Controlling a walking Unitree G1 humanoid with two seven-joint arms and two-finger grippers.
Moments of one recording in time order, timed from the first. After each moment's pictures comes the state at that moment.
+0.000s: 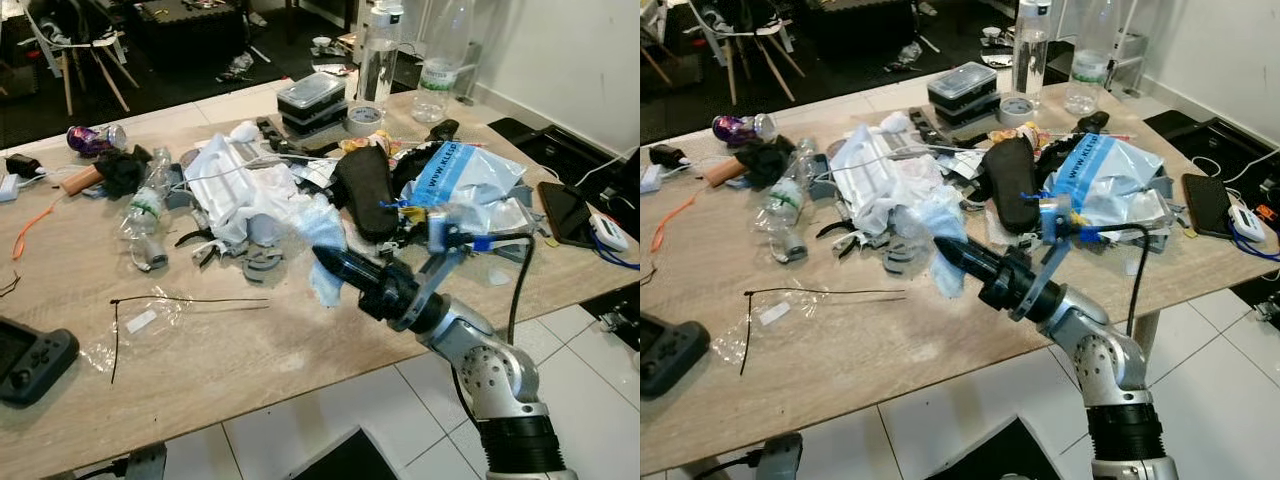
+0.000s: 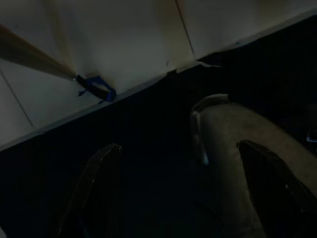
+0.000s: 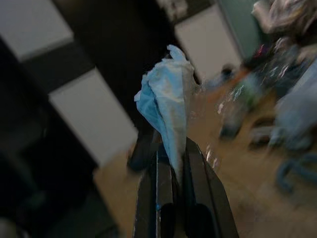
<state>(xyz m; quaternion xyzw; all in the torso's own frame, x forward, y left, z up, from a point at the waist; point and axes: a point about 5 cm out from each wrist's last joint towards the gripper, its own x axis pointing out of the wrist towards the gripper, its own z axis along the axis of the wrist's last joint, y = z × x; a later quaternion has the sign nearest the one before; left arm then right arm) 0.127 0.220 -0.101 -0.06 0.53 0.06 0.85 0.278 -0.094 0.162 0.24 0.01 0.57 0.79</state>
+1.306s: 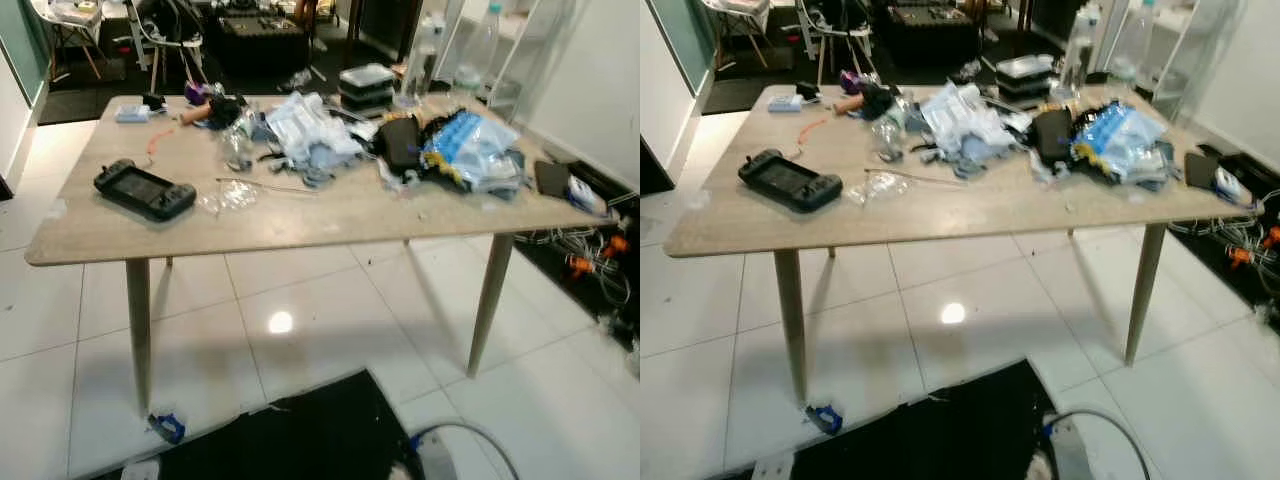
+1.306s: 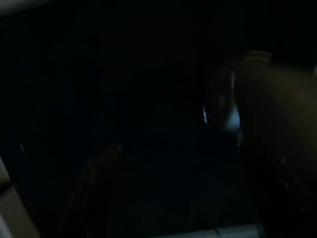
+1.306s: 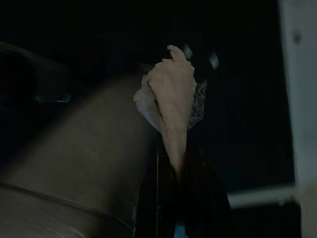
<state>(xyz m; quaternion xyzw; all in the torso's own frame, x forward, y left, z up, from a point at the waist) 0.110 0.215 -0.107 -0.05 0.54 0.07 0.84 0.142 -0.205 -0.097 0.01 0.57 0.06 0.82</state>
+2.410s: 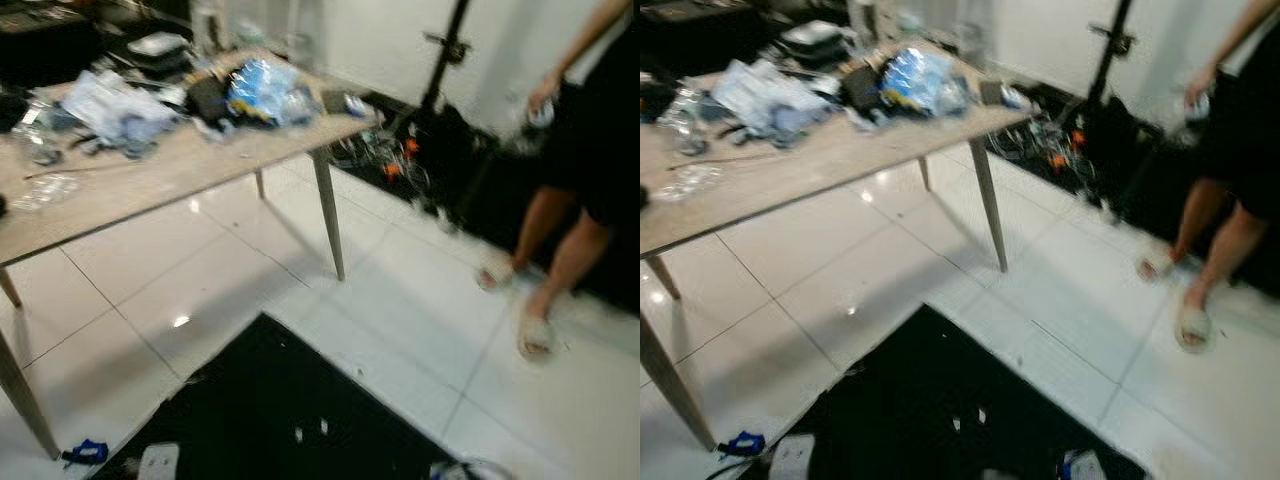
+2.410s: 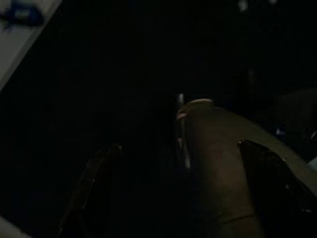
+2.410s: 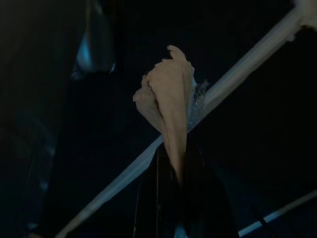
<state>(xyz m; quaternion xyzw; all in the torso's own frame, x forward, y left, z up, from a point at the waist) 0.126 0.208 -0.104 -0.04 0.53 0.04 0.85 0.111 -0.209 -0.108 -0.04 0.60 0.04 0.80</state>
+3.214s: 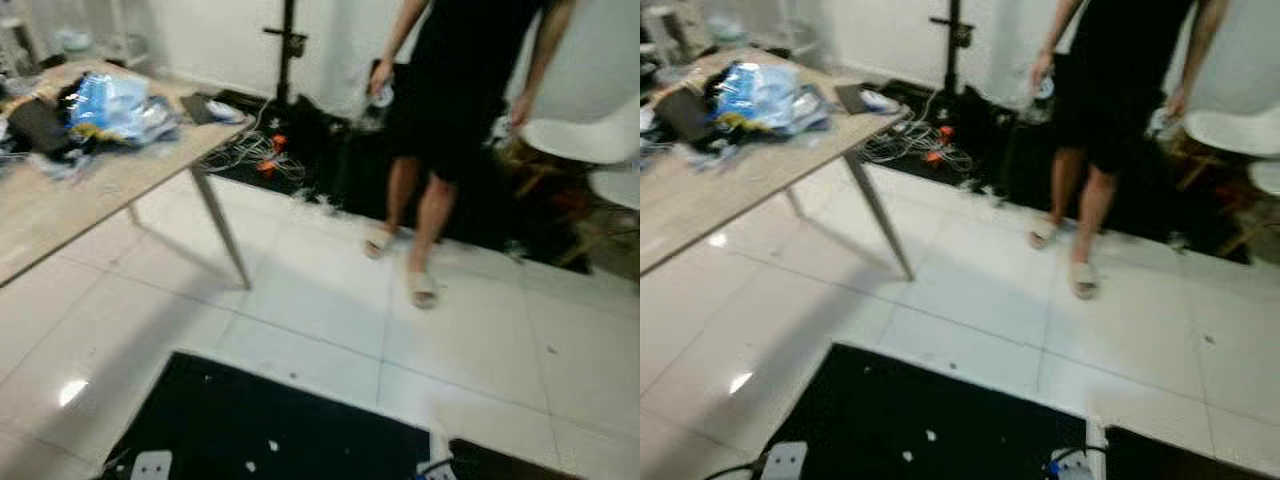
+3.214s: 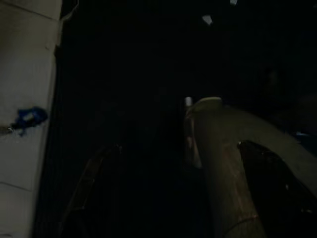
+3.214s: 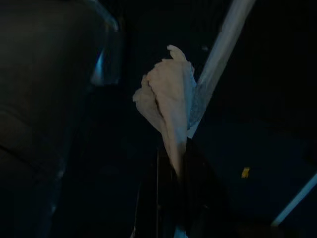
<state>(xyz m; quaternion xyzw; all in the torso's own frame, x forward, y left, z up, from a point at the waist) 0.120 0.210 -0.105 -0.03 0.54 0.03 0.84 0.116 -0.210 -0.107 -0.06 0.59 0.04 0.80</state>
